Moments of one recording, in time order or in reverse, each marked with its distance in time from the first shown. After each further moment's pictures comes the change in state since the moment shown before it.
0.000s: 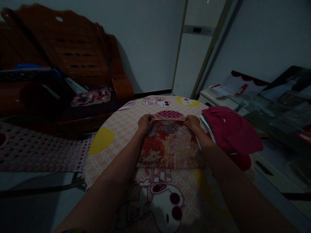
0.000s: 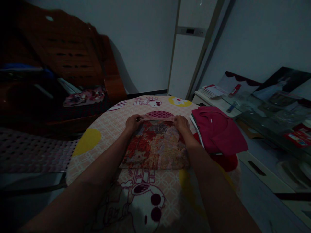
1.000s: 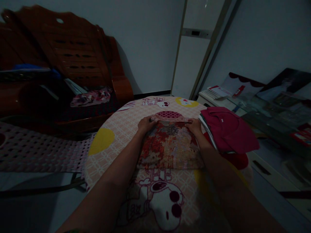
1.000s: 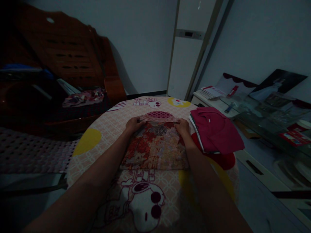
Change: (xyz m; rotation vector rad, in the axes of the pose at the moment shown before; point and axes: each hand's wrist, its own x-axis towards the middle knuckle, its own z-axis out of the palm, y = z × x) left_hand -0.006 0.013 -0.010 0.063 -0.164 -0.127; right_hand -0.026 0.009 0.007 0.359 0.131 0.204
